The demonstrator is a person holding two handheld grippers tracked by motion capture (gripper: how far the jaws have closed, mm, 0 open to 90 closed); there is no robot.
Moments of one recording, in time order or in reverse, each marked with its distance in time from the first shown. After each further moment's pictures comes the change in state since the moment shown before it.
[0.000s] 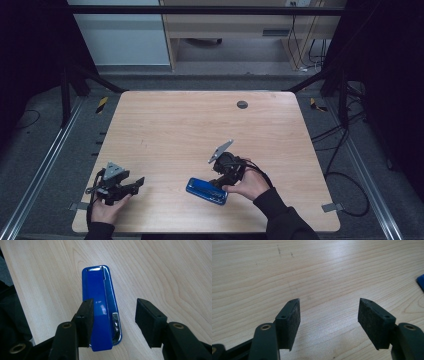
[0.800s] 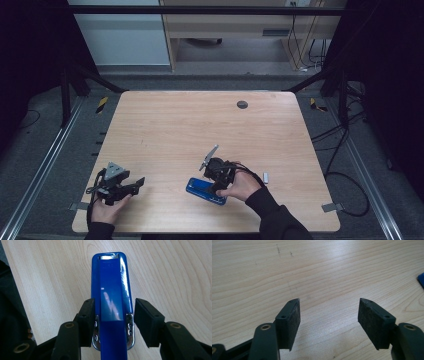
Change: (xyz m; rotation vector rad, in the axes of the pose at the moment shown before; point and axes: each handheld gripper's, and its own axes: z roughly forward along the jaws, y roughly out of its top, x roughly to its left) left arm -0.001 0.000 0.001 0.010 0.003 0.012; right arm 0.009 0.007 0.030 0.121 0.050 -0.062
